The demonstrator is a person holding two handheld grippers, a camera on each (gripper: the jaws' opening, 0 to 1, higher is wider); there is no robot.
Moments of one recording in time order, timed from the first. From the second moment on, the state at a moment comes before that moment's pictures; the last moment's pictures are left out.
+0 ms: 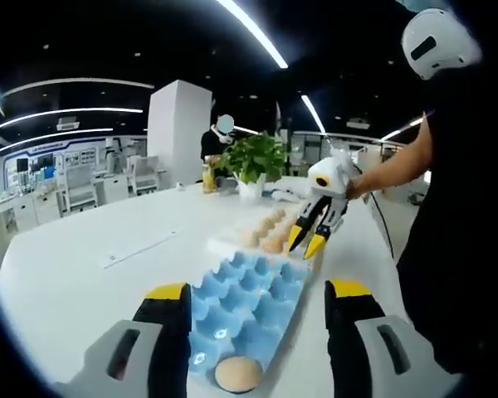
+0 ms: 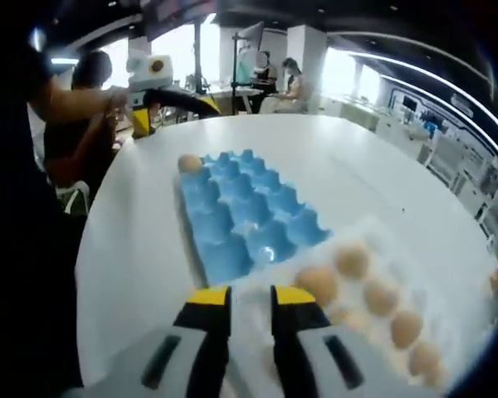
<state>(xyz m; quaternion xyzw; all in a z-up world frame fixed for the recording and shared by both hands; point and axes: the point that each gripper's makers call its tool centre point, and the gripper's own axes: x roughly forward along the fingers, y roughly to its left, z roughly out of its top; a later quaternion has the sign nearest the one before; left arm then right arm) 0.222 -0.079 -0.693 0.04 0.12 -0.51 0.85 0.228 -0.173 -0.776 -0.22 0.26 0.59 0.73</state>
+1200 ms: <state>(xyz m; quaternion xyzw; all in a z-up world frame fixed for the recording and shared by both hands) 0.224 -0.079 -0.697 0.04 0.13 -0.51 0.85 0.253 -0.324 -0.788 -0.26 0.34 0.48 0.76</state>
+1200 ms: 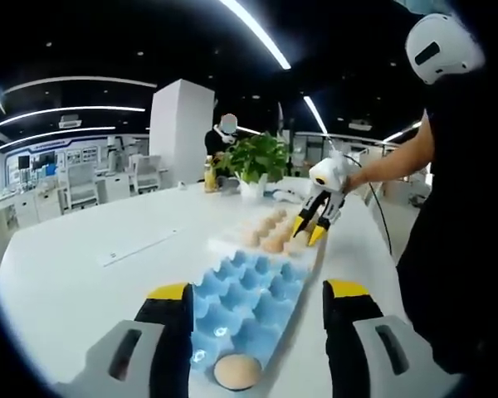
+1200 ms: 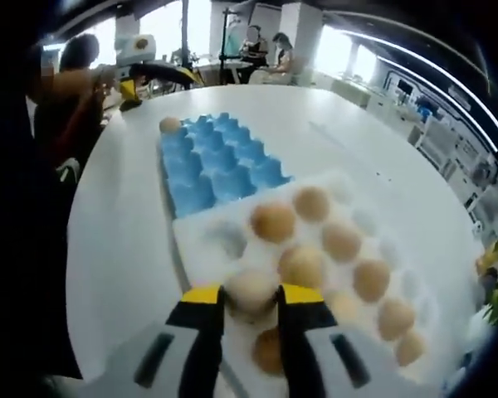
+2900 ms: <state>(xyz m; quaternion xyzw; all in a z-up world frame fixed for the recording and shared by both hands) 0.227 -0.081 -0.699 0.04 0.13 -0.51 0.85 0.244 -0.308 -0.759 -0.24 0.35 0.52 0.74</state>
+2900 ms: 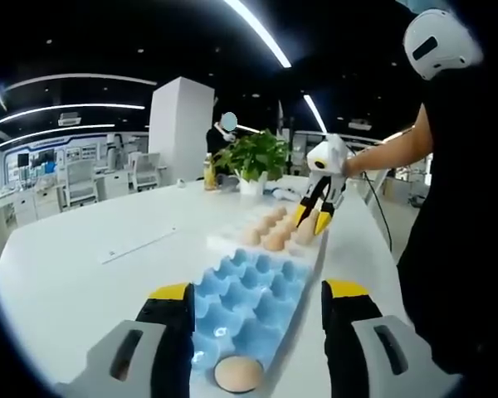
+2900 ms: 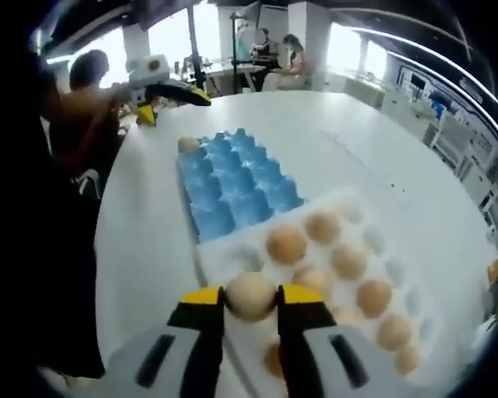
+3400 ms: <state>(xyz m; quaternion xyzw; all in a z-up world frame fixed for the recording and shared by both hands) 0.226 -0.082 -0.699 0.04 0.13 -0.51 0.85 0.243 -0.273 -0.749 -0.23 0.33 0.55 0.74</state>
